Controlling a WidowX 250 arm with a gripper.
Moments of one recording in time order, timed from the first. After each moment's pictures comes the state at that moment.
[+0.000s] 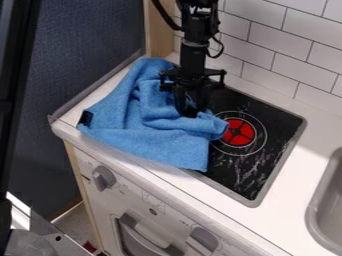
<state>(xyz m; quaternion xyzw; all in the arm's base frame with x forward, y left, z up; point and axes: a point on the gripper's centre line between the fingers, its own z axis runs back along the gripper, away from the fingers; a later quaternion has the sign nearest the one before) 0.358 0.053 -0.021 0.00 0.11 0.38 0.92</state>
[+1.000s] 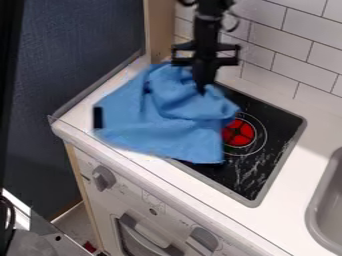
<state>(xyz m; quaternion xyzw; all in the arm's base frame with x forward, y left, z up) 0.382 0.013 0.030 -0.01 0.06 0.34 0.94</state>
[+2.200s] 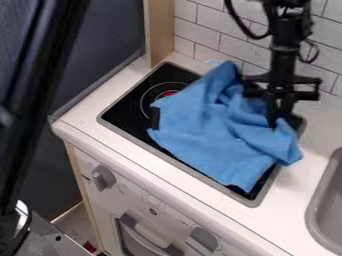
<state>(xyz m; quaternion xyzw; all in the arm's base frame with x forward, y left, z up) 0.381 -0.097 0.017 -0.09 0.08 0.18 0.98</state>
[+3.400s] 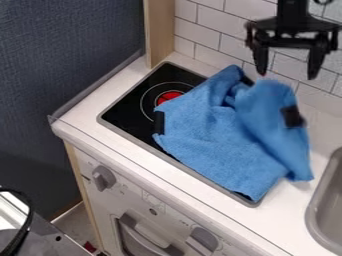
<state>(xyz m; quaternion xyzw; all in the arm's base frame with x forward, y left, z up) 0.374 -0.078 0.113 -0.08 -0.10 0.12 0.98</state>
